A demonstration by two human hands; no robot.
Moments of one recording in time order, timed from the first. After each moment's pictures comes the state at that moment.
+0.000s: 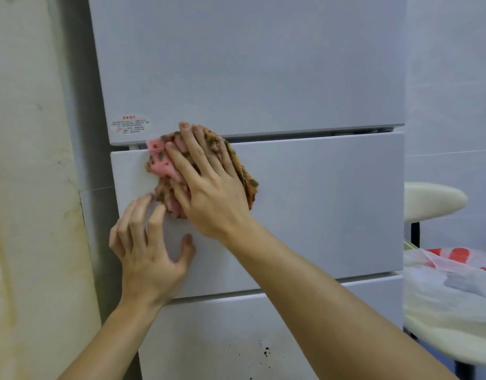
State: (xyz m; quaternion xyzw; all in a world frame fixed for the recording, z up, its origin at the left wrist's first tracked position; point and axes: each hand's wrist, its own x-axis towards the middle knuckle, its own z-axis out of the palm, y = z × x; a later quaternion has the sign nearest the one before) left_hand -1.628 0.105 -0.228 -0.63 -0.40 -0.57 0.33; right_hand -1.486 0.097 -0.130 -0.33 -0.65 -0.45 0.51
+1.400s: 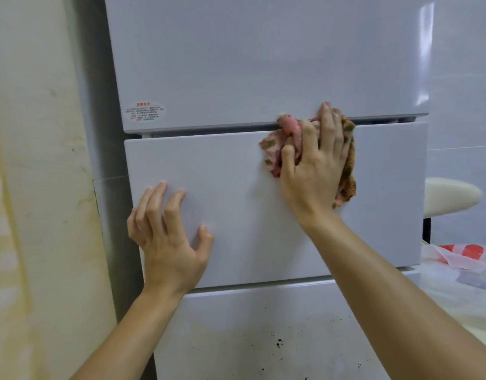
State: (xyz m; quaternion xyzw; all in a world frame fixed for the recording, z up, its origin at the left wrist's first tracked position) left_hand -1.618 0.106 -0.228 -0.63 -0.39 -0.61 0.29; right_hand -1.391 0.089 -0.130 -0.45 -0.46 -0.40 0.65
